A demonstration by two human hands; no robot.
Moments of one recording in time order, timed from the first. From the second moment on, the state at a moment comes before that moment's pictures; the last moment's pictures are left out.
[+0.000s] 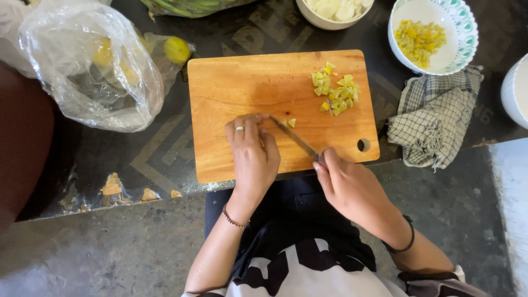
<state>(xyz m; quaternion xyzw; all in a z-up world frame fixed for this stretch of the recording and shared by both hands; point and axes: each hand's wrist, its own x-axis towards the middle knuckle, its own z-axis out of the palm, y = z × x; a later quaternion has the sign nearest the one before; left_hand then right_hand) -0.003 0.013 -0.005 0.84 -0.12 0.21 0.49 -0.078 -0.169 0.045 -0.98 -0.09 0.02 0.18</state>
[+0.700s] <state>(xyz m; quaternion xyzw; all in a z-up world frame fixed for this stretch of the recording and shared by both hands) -0.007 0.000 -0.014 0.93 -0.16 0.20 0.27 0.011 -0.260 0.040 -0.91 0.11 -0.11 0.37</state>
